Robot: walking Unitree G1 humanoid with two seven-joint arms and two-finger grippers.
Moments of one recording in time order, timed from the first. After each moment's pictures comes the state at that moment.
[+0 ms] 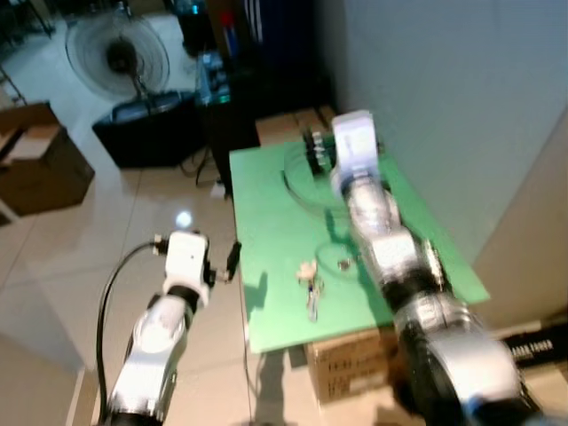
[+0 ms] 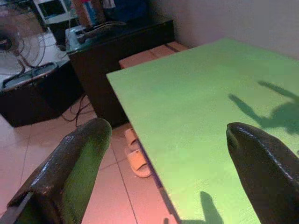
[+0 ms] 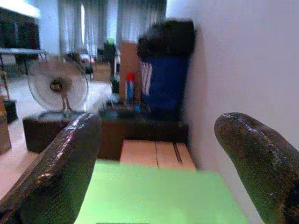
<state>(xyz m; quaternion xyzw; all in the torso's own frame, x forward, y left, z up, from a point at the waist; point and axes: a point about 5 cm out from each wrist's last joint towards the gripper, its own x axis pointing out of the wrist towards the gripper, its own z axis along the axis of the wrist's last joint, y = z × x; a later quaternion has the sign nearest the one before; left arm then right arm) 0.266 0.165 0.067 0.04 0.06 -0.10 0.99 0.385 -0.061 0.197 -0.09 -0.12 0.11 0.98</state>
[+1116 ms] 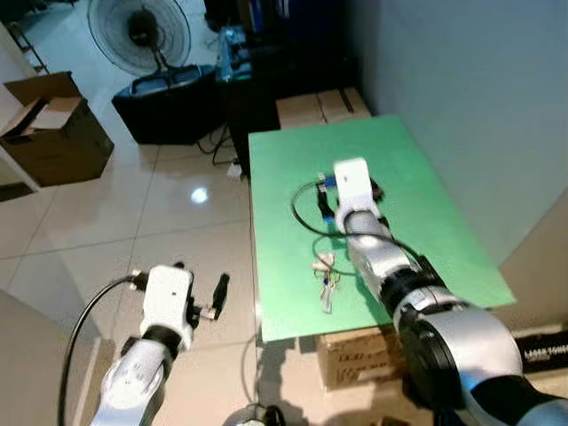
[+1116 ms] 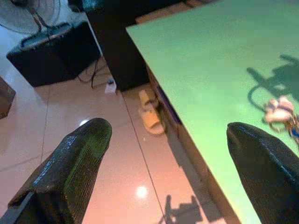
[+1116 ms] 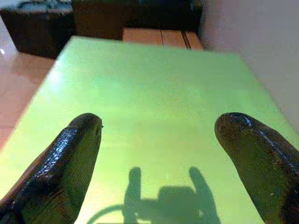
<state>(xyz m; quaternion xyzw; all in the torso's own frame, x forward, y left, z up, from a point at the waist) 0.205 0.174 0.075 0.06 0.11 -0.10 0.99 0.373 -0.088 0.100 -0.11 0.10 0.04 0.99</state>
